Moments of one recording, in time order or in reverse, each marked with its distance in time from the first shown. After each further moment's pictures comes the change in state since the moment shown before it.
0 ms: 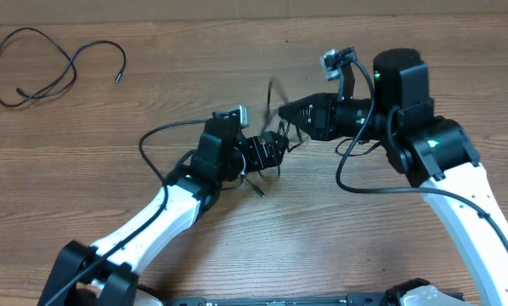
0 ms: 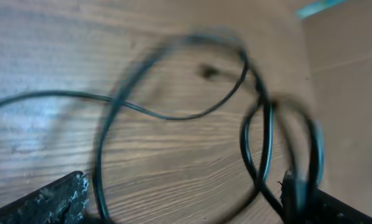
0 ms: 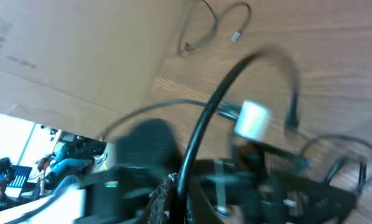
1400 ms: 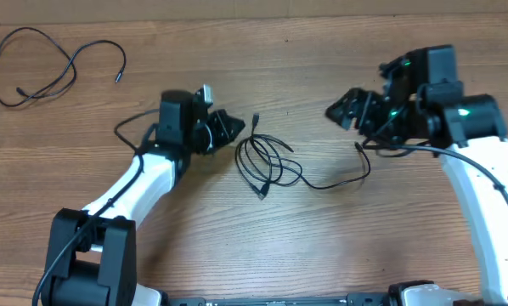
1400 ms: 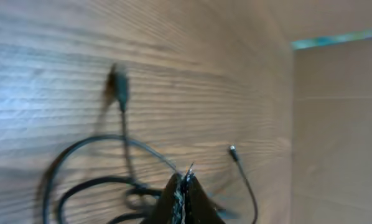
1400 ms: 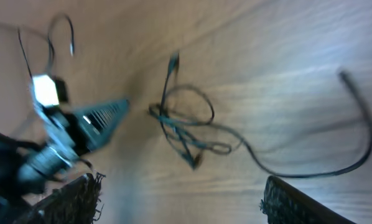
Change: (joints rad) left arm 0.277 0.148 0.136 -0.060 0.284 -0.003; right arm -0.182 0.113 0.105 -0.512 0.347 0.006
